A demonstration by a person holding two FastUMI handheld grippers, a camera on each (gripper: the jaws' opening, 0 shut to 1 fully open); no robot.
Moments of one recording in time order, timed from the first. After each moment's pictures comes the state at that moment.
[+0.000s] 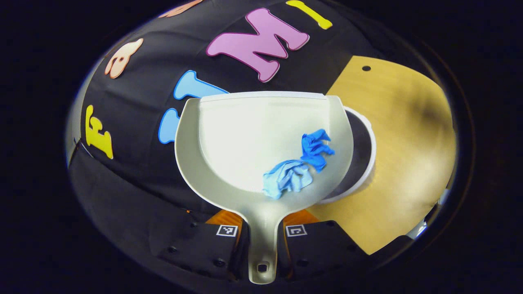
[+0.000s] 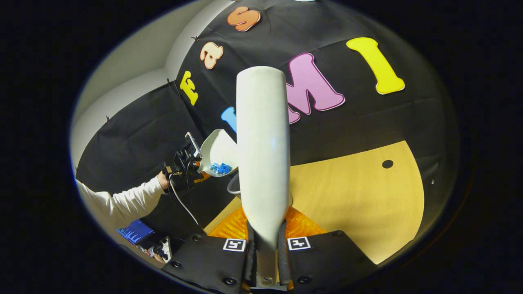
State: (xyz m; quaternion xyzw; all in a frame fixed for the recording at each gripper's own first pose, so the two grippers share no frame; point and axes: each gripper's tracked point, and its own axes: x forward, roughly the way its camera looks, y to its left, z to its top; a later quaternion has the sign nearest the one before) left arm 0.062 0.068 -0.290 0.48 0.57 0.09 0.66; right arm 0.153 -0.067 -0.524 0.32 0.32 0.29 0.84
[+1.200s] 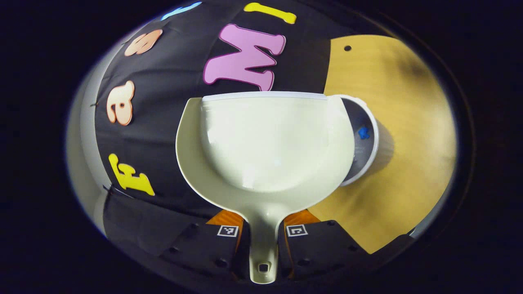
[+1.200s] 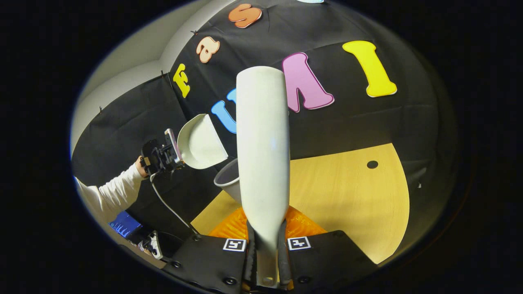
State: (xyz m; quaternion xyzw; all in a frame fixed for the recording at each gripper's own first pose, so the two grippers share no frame) left arm 0.069 0.056 -0.298 0.55 0.49 0.10 0.66; right arm 0.163 -0.067 -0.517 0.28 0.33 0.27 0.86
